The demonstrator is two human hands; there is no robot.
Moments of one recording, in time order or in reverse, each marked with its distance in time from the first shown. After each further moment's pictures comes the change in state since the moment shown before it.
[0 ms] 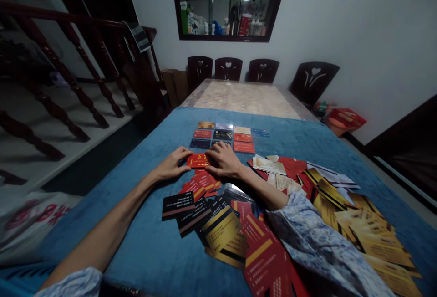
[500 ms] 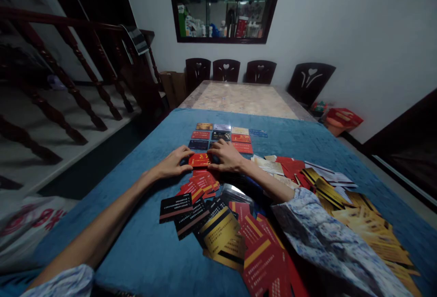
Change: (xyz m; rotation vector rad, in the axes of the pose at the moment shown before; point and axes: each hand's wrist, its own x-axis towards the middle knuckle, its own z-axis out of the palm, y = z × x) left_hand 0.016 0.015 -0.007 0.066 -0.056 0.009; right_hand 0.008 0.012 -0.022 -0.046 -0.144 0.031
